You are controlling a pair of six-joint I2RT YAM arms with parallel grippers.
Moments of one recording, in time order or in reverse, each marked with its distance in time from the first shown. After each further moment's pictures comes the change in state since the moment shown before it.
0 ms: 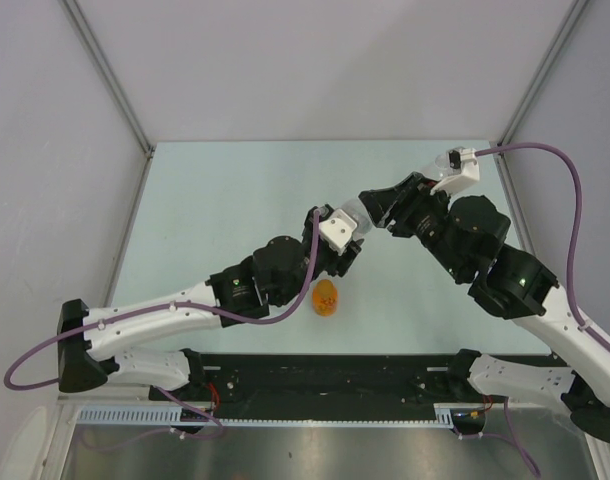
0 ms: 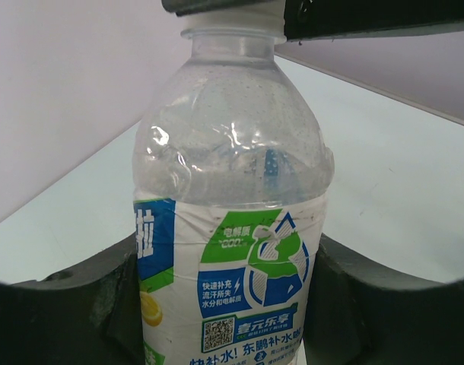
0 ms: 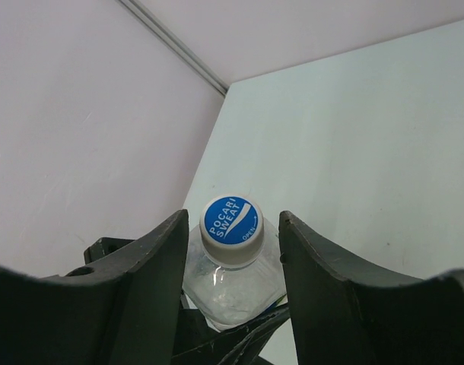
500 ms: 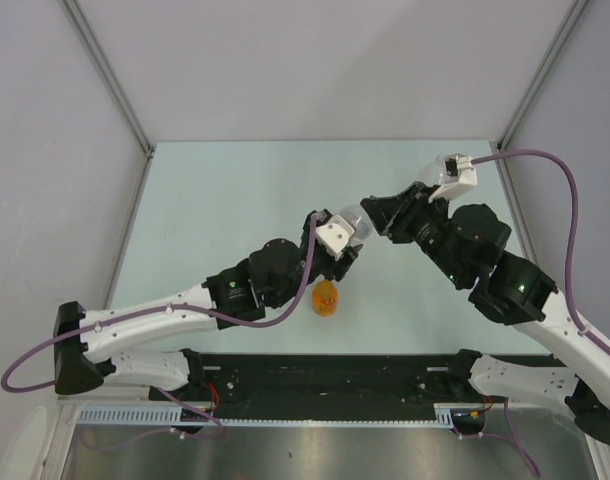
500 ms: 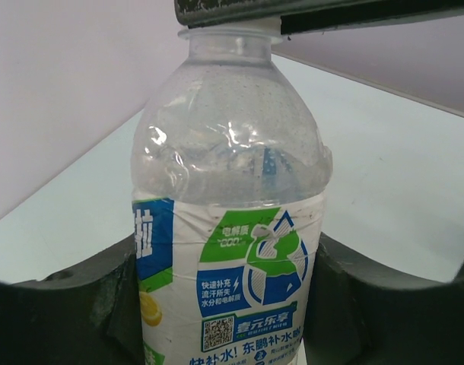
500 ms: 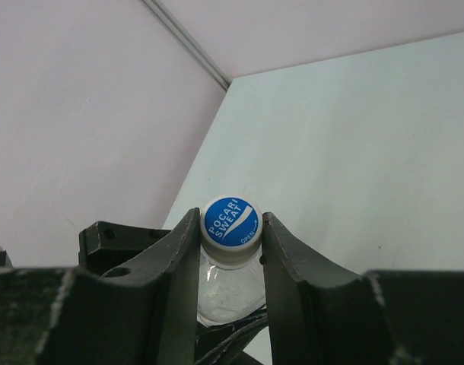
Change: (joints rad) left arm -0.001 -0.021 -0.029 0.004 0.034 0.001; right arm 0.005 -0.031 -0.059 0.042 -0.007 -0.054
